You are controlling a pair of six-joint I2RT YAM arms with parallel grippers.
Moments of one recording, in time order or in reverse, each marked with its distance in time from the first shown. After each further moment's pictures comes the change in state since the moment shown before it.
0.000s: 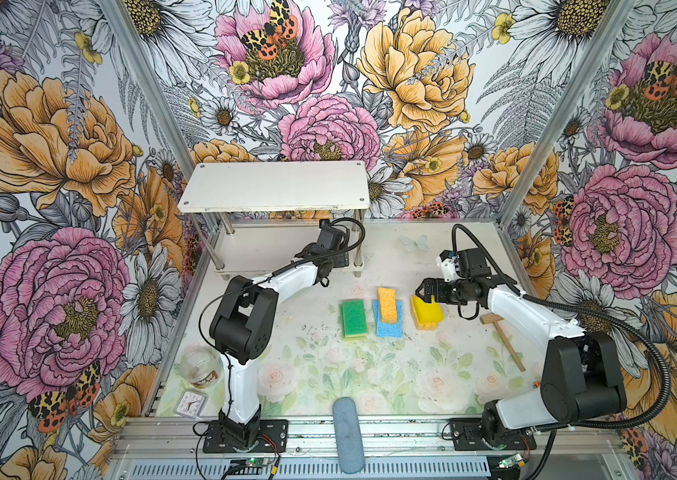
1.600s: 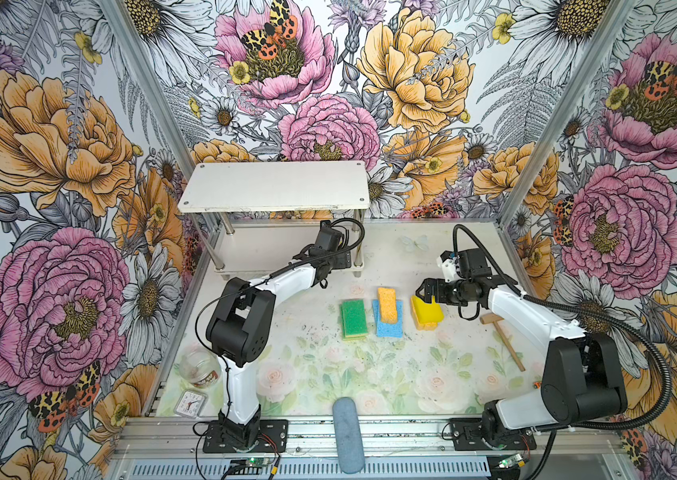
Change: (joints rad) left arm 0.005 -0.038 -0.042 0.021 0.085 -0.008; right arm -0.007 -0.004 -0.001 -0.011 0.002 0.019
